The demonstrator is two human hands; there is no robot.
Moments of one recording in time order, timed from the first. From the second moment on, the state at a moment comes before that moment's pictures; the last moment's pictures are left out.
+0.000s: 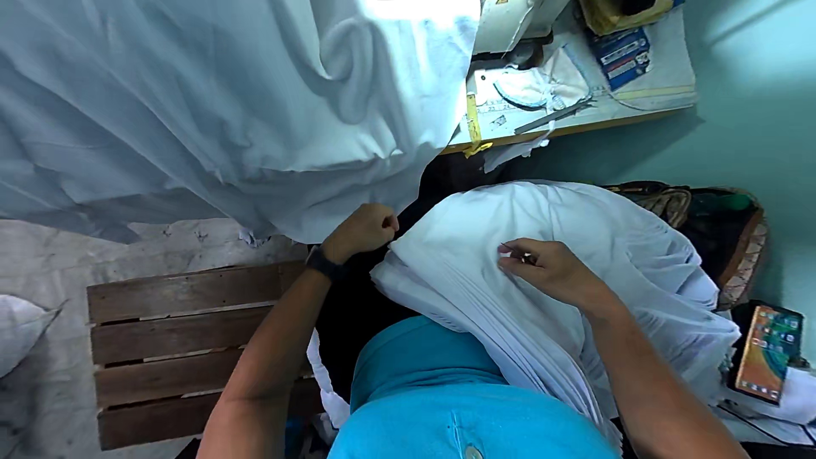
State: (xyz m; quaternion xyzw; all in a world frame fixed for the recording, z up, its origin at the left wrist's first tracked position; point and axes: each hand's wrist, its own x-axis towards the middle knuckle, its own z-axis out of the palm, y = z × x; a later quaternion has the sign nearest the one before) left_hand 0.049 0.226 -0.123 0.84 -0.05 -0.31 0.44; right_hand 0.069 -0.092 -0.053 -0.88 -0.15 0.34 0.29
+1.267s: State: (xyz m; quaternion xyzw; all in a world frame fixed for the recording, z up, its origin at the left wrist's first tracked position) left_hand -0.184 0.452 0.060 0.64 0.33 0.51 0.47; right_hand 0.143 0.020 -0.129 -0.80 -0.36 0.34 0.33
